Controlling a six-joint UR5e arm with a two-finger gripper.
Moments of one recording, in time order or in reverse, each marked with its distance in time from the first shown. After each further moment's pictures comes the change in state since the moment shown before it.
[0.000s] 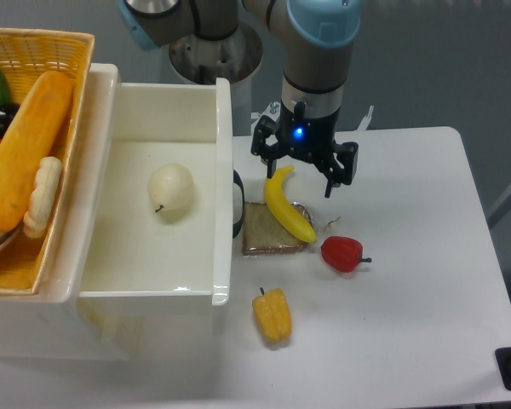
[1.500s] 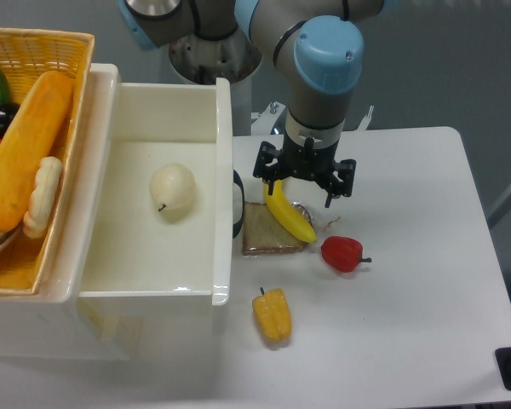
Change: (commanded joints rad) arm 0.000 -0.040 -0.049 0.012 0.003 -0.166
